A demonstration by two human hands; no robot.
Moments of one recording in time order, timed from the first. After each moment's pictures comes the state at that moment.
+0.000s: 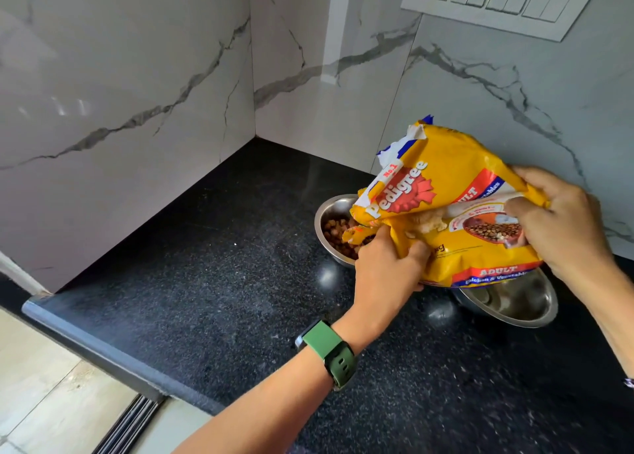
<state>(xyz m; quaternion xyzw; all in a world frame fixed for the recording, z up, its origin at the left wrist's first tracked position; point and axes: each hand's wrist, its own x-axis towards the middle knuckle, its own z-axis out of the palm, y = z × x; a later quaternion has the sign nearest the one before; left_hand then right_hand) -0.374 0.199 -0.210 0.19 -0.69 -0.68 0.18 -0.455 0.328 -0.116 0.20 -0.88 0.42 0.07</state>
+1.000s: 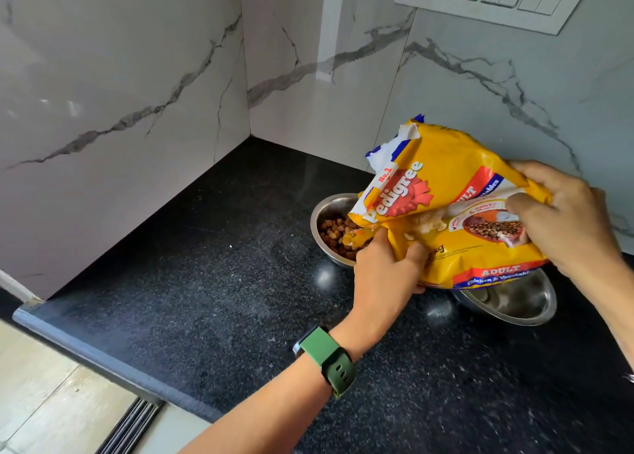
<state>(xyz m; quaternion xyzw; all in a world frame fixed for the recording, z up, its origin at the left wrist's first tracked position) -0.379 0.202 -0.217 0.20 -0.67 -0.69 0.19 -0.457 0.330 -0.111 0.21 -0.89 0.39 0.09</state>
